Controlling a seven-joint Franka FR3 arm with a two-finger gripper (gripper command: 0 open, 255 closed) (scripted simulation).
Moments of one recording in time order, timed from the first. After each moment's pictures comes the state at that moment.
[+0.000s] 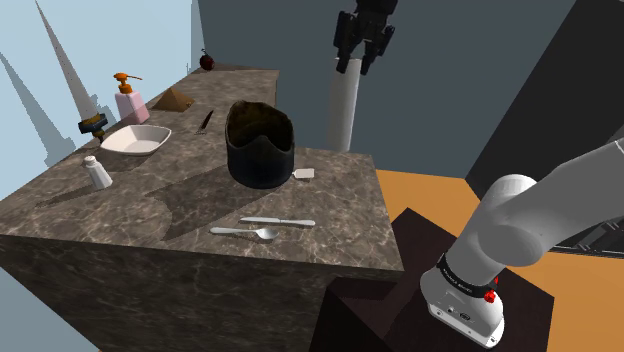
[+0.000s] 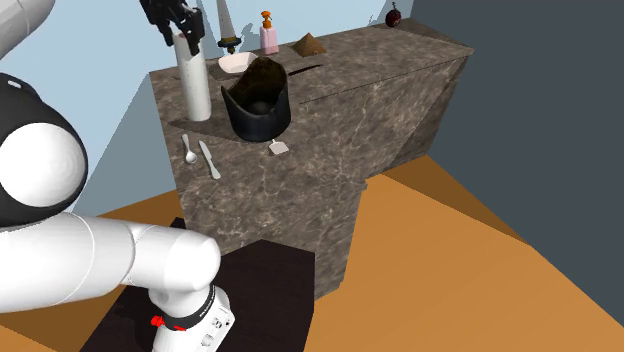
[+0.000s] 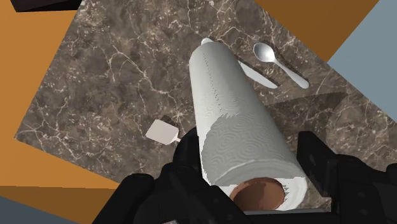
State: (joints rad) arm 0.12 -0.48 0.07 -1.89 0.13 1.54 0.36
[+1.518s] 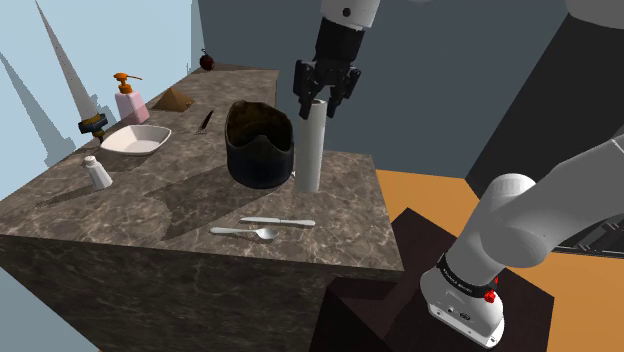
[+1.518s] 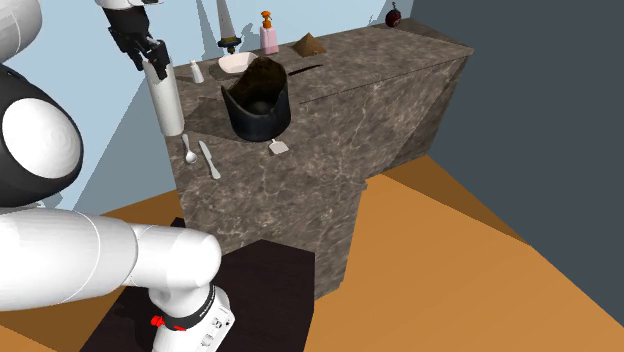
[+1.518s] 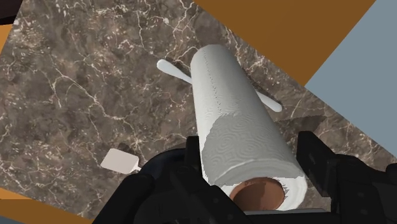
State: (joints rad) arm 0.18 -0.47 0.24 -2.06 0.18 1.75 0.55
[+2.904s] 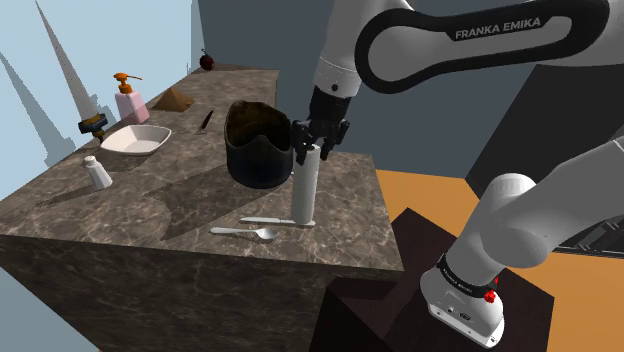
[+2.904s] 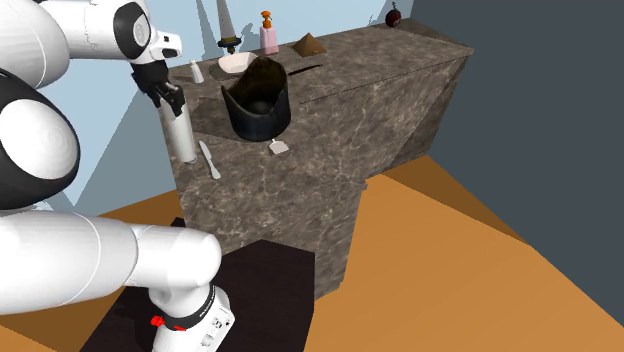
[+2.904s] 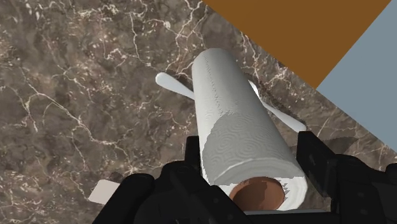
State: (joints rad) arm 0.19 -0.48 0.26 -2.36 0.20 2.03 0.52
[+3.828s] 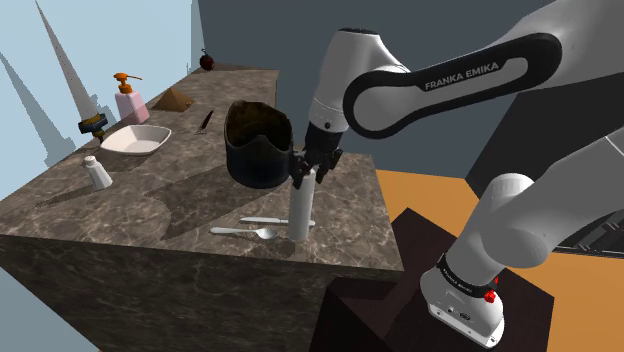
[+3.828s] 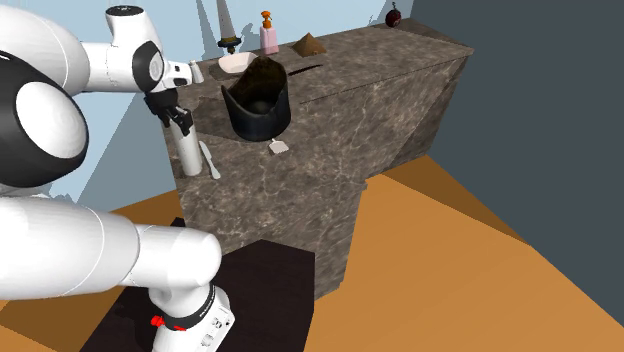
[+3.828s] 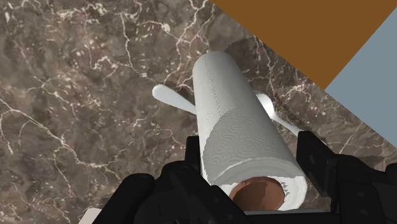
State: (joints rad) arm 0.20 -0.42 0.29 -2.50 0.22 2.23 0.52
